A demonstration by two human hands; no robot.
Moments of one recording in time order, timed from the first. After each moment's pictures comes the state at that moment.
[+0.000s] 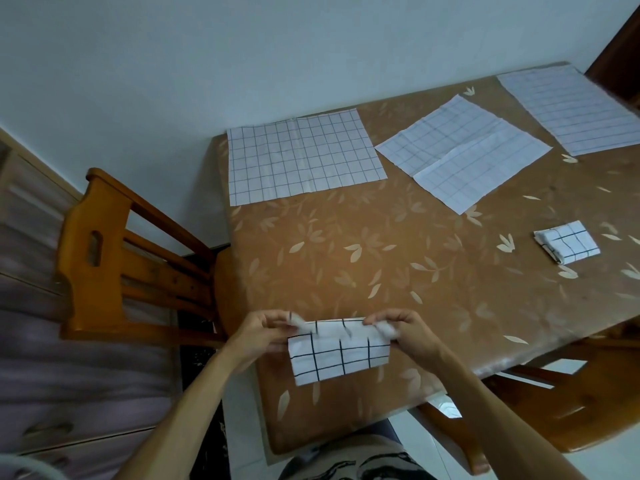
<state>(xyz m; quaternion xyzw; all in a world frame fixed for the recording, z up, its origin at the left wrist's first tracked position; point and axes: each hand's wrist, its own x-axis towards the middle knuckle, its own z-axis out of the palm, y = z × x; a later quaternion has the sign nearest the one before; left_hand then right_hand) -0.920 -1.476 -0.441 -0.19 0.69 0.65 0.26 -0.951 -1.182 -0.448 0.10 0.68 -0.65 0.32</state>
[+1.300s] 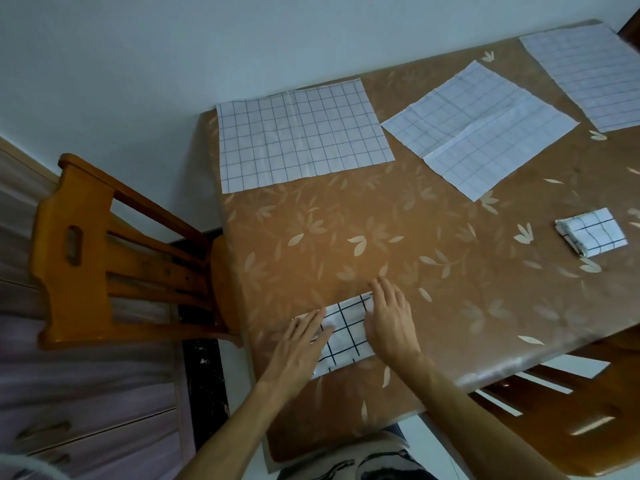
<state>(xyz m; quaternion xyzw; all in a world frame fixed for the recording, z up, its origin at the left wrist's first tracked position) -0.910 -1.430 -0.539 0.19 0.97 0.07 0.15 -0.968 -1.224 -0.507 -0.07 0.98 -0.19 0.06</state>
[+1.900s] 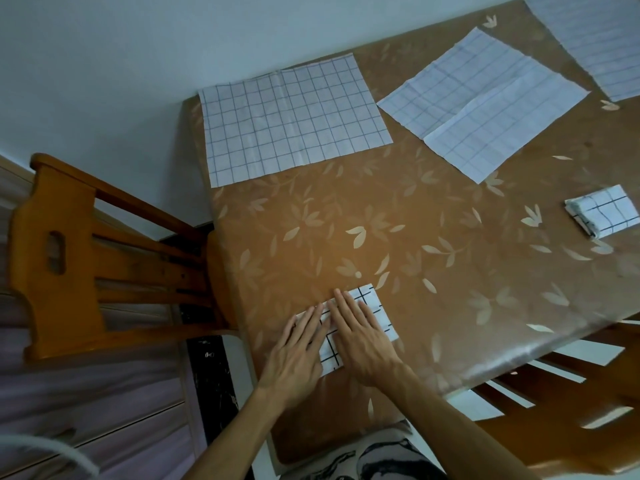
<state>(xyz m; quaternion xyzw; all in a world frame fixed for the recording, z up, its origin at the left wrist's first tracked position) -0.904 -1.438 -0.541 0.19 0.97 0.05 0.17 -0.940 -1.254 -0.549 -0.25 0.95 -0.10 0.14</state>
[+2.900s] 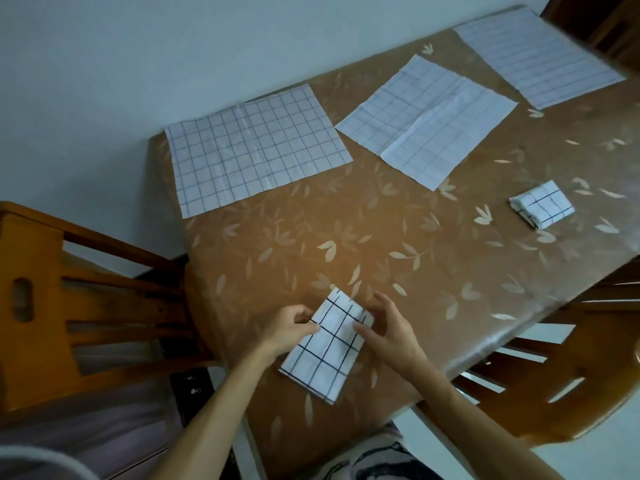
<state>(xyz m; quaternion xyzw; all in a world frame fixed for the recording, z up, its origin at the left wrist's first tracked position) -0.993 -1.408 -0.478 -0.10 0.81 0.45 0.35 -0.947 -1.183 -0.496 0.11 0.84 -0.50 0.17</state>
